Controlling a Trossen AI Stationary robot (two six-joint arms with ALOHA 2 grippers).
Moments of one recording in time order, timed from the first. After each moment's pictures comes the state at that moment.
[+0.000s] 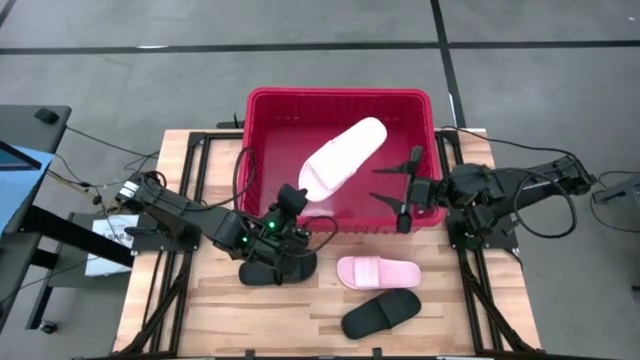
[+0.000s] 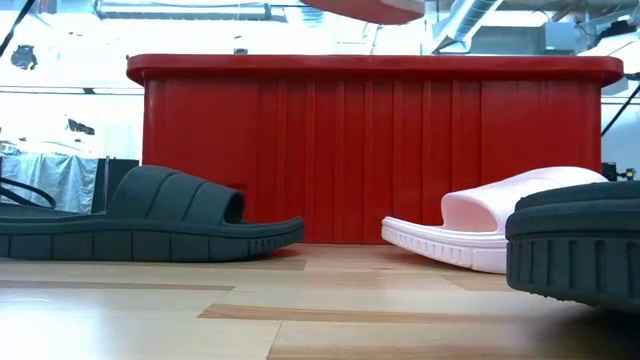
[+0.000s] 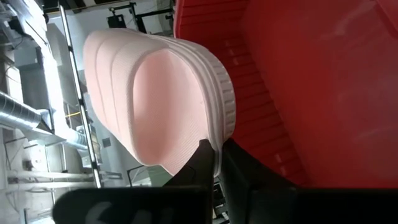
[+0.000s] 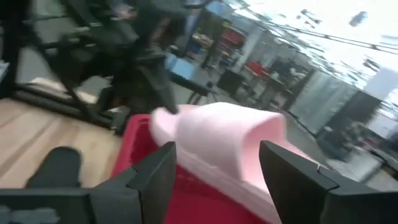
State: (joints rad) left arm -0.40 1.67 1.64 -0.89 -1.22 0.82; right arm 0.24 0.97 0.97 -0.05 0.44 -0.48
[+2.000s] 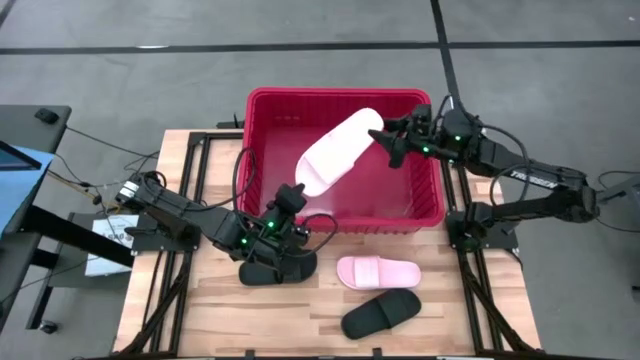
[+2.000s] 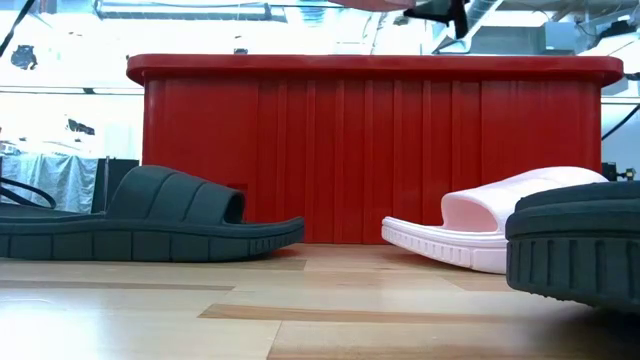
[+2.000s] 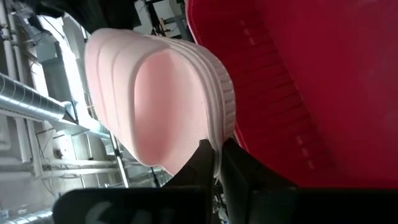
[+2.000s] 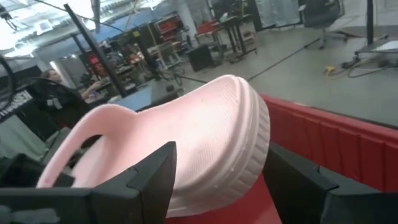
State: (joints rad) left arm -0.40 1.67 1.64 -0.89 -1.32 0.89; right arm -0.34 1.01 1.04 -0.11 0.05 0.34
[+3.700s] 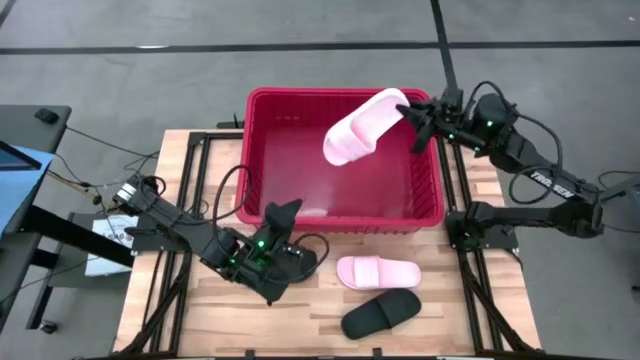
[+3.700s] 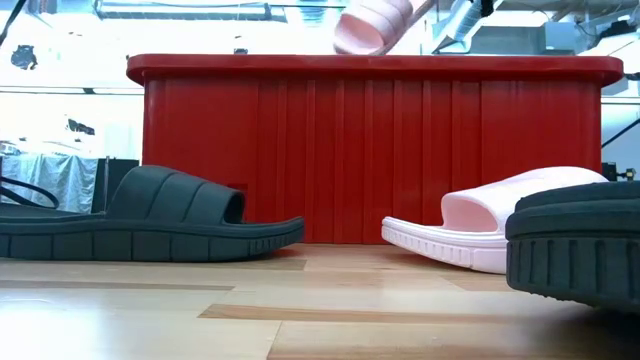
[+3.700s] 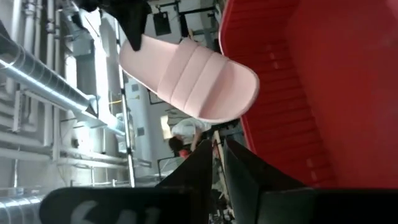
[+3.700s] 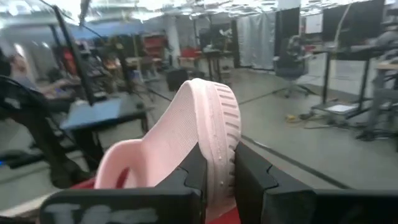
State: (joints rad) left arm -0.54 1.67 1.64 -0.79 -1.43 0.85; right arm -0.51 0.90 1.11 -0.21 -0.03 0.06
